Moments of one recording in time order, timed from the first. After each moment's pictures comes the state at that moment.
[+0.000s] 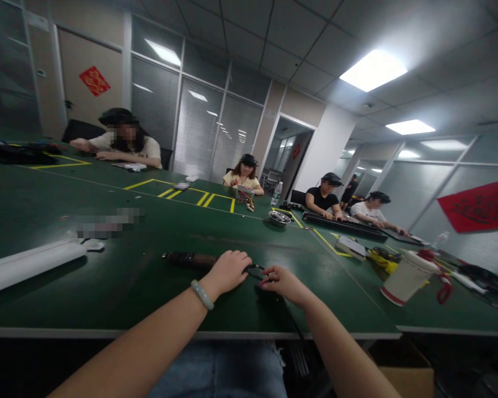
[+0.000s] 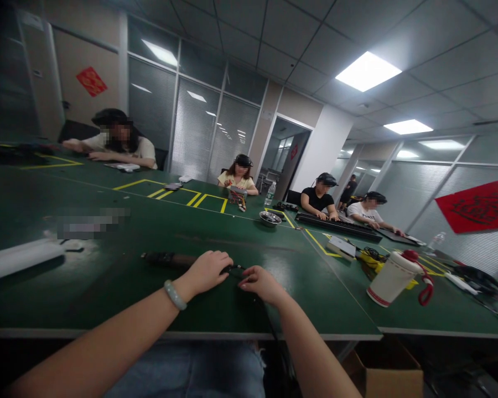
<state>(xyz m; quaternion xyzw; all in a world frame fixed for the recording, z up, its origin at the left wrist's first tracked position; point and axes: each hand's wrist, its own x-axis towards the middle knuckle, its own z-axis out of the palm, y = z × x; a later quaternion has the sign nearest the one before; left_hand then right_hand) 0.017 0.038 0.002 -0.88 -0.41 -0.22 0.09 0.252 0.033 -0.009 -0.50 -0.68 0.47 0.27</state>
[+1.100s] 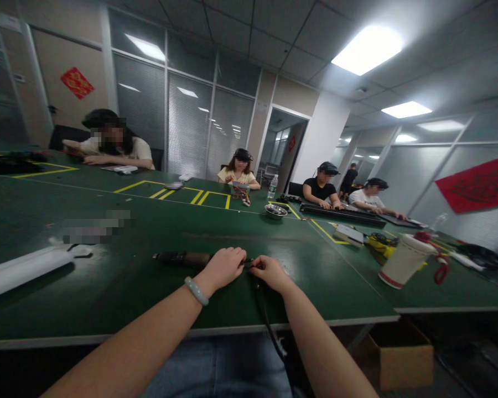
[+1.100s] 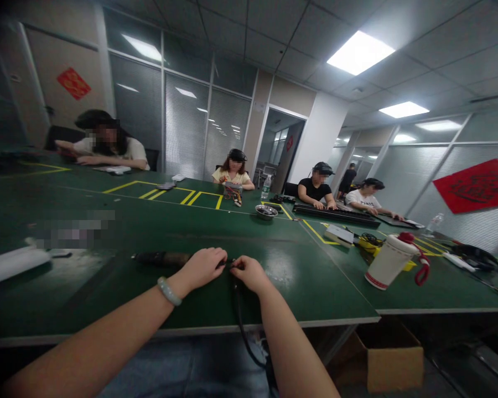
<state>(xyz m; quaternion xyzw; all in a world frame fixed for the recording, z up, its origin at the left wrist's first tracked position) 0.030 0.044 -0.001 -0.87 -0.44 -0.20 0.07 0.234 0.054 -0.026 -0.51 -0.75 0.29 0.32</state>
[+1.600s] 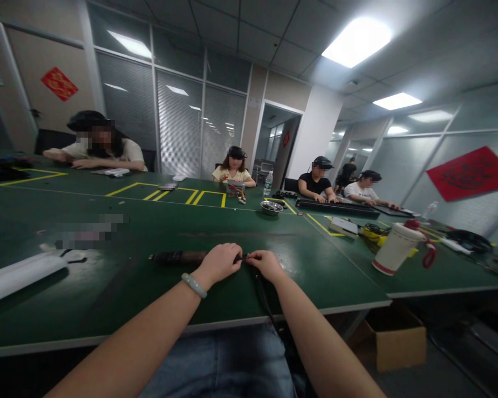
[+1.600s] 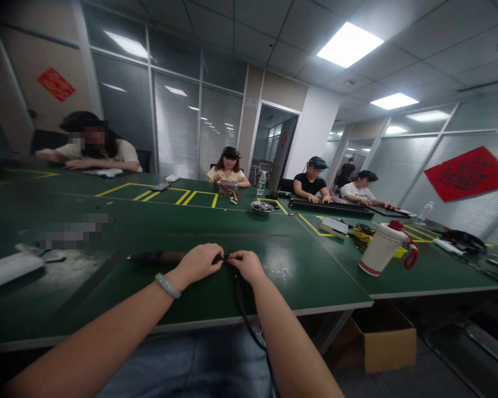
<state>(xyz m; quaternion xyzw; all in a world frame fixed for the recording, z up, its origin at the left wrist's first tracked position) 0.030 0.047 0.003 -0.88 -0.43 -0.21 0.05 0.232 0.067 -0.034 -0.54 -0.72 0.28 0.33</state>
